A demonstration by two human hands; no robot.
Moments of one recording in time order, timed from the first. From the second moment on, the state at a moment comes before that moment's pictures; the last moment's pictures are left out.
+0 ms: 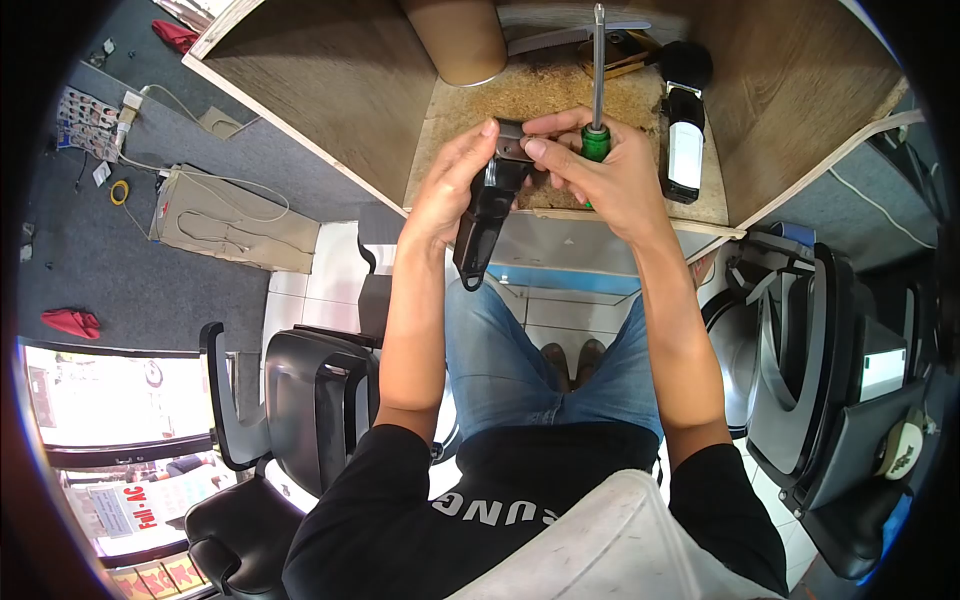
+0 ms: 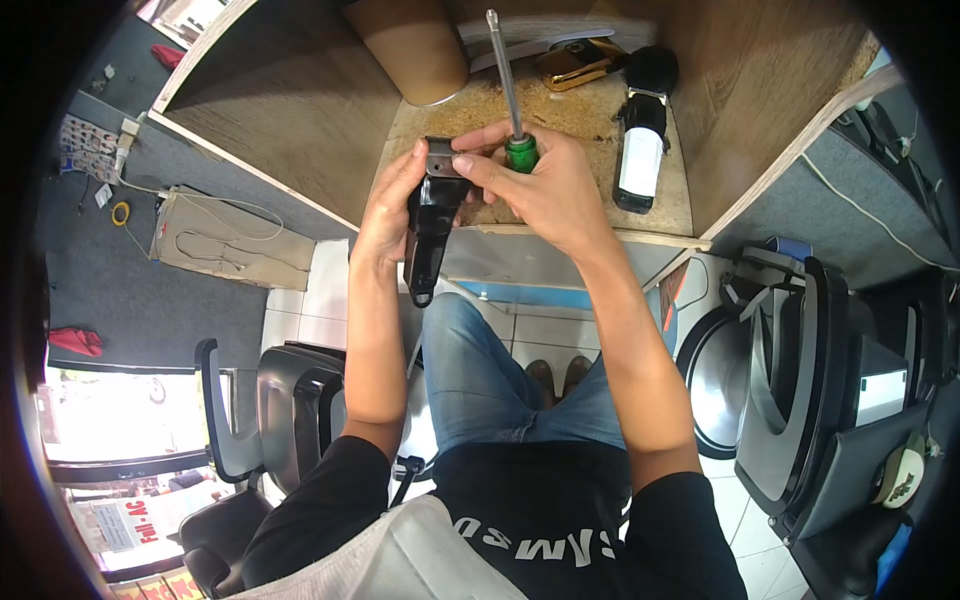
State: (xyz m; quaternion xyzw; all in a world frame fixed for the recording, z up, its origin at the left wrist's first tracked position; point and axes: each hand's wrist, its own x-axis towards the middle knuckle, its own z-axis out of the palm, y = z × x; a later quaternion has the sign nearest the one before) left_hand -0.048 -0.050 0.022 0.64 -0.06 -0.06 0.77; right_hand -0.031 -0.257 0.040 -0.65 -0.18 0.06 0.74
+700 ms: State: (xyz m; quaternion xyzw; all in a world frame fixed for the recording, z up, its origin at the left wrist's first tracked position) left_hand -0.046 -0.054 0.020 0.69 -0.06 -0.04 0.72; right_hand -0.033 -0.260 0.039 -0.66 -0.23 0.04 0.71
